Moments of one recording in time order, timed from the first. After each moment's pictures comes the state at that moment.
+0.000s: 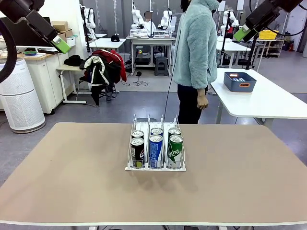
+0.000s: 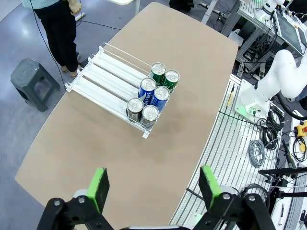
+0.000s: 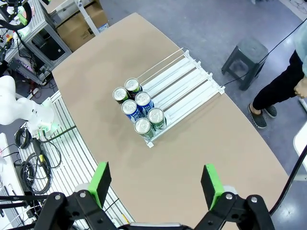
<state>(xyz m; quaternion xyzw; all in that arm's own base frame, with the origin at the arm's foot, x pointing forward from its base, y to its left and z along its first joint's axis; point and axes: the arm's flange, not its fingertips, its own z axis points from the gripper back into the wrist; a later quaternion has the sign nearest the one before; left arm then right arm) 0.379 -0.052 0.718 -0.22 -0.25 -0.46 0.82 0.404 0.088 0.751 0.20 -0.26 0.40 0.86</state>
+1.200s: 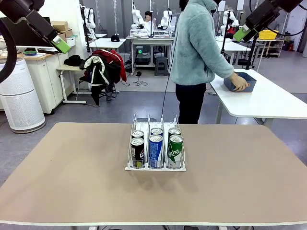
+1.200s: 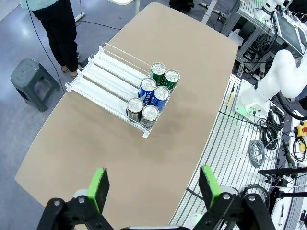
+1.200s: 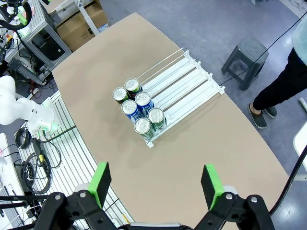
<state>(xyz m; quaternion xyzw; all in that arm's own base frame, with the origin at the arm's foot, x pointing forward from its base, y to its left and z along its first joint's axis) 0.379 -0.052 0.718 -0.22 -0.25 -0.46 0.82 0.404 0.088 0.751 0.20 -0.26 0.40 0.86</state>
